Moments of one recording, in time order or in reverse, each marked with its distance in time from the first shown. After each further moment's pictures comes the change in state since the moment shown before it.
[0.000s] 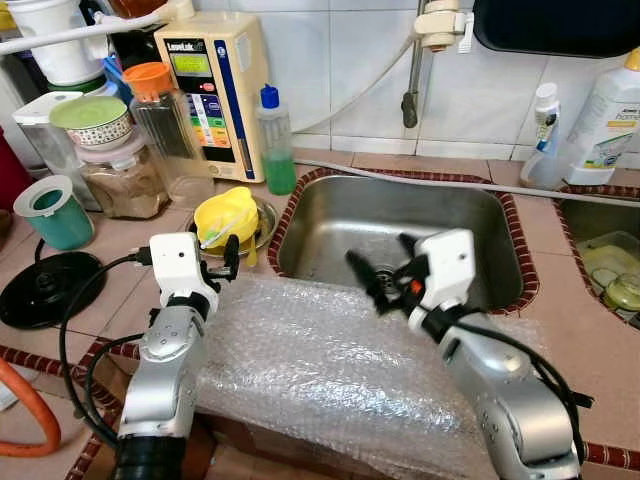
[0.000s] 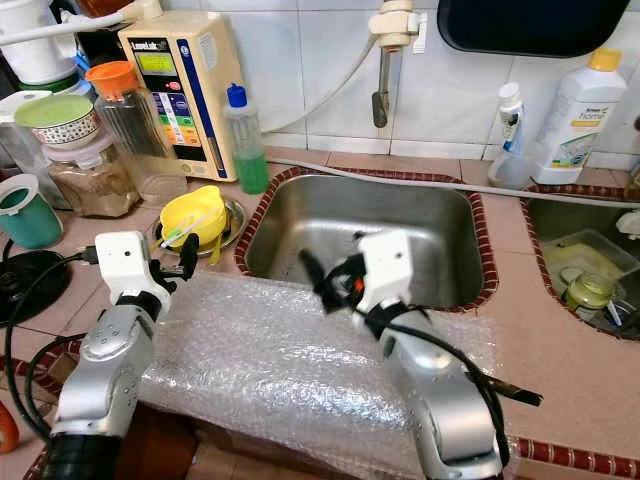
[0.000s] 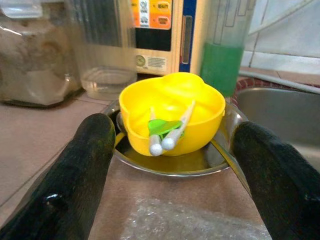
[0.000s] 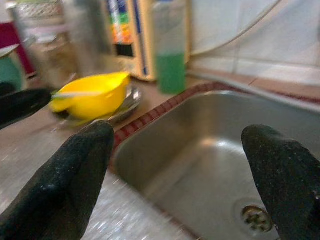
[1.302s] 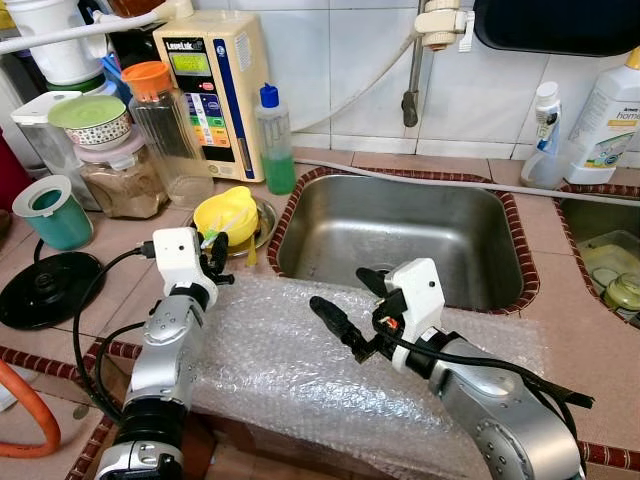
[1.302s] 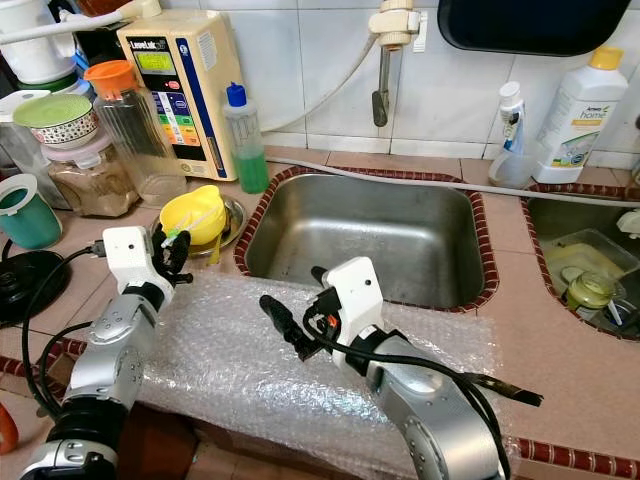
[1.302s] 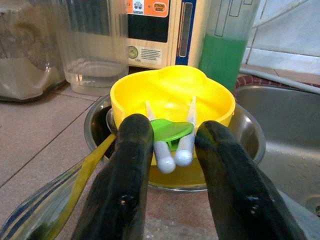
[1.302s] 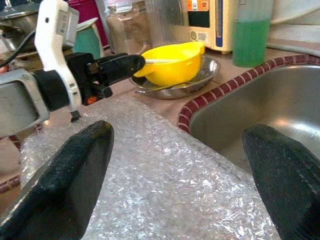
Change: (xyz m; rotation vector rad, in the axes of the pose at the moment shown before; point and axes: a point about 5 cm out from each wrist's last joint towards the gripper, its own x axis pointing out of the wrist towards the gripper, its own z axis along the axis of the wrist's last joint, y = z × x) left arm 0.024 0.010 -0.012 -0.040 0.005 -0.037; right arm -0.014 0.030 -0.007 0.054 0.086 0.233
